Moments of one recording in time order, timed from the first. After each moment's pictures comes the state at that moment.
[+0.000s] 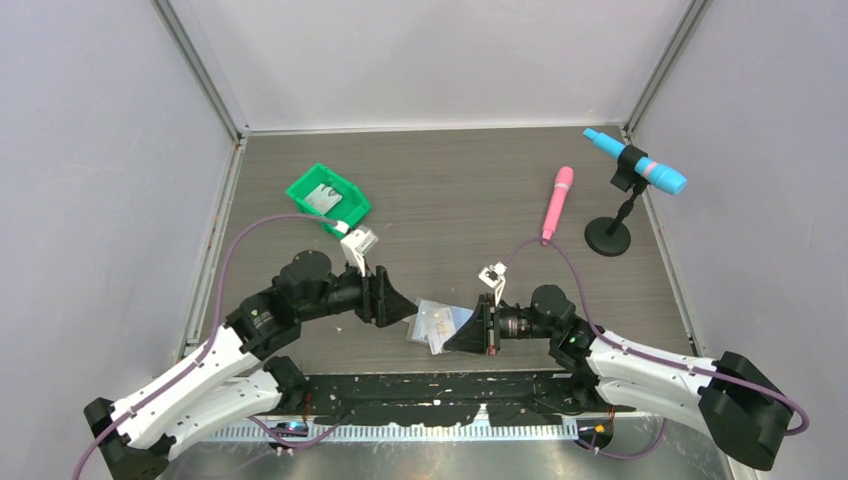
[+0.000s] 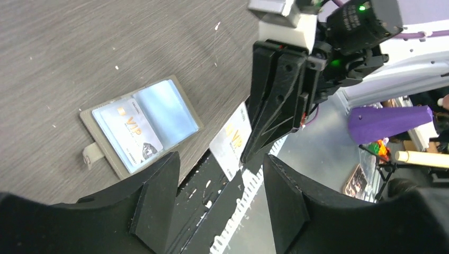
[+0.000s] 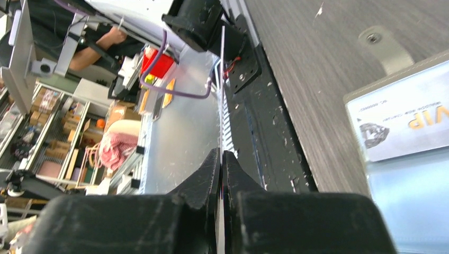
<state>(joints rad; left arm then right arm) -0.84 0.68 0.66 -0.32 0.29 -0.63 0.86 0.86 0.16 0.61 -0.65 0.81</state>
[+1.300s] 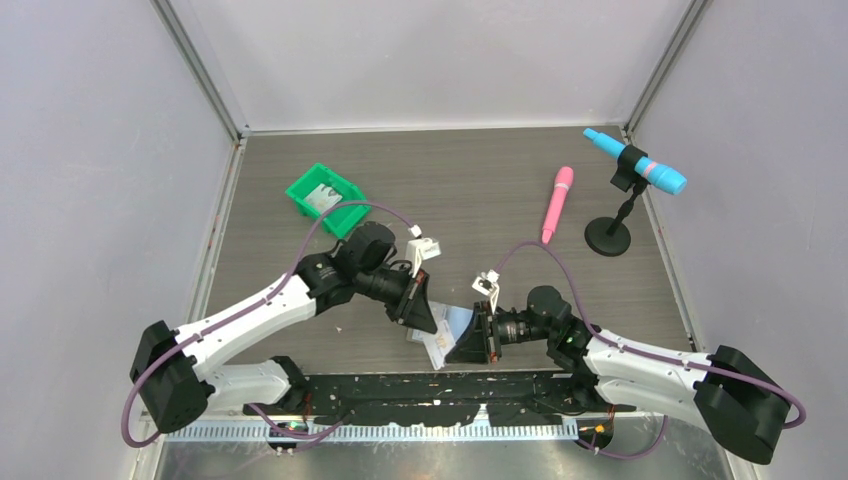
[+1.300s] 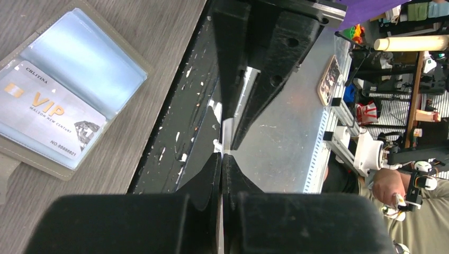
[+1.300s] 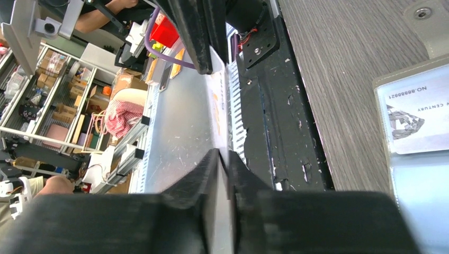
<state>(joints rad) -0.84 1.16 0.88 -0.45 0.73 -0.40 0.88 0.90 0.16 0.62 -0.77 0.76</state>
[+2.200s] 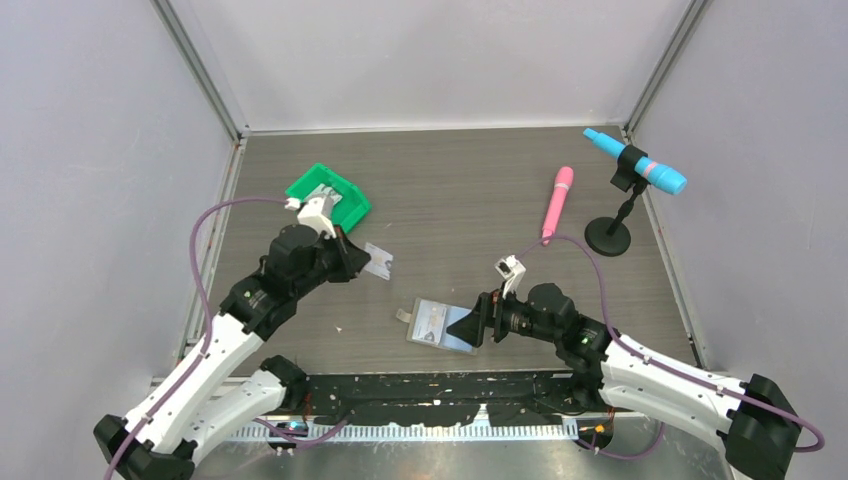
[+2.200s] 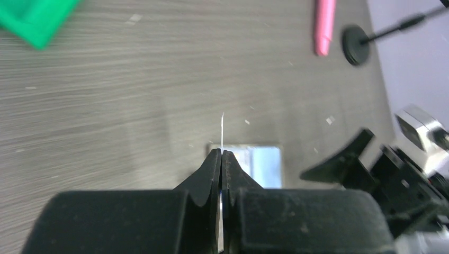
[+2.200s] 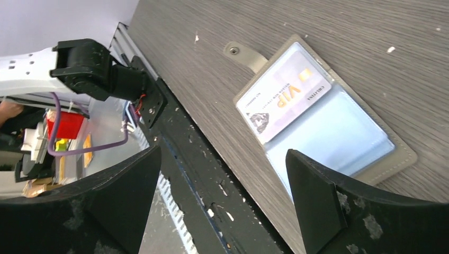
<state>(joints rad) -0.58 0.80 0.82 -0.49 0.05 -0.60 0.88 0.70 0.24 0.14 -0.26 0.73</state>
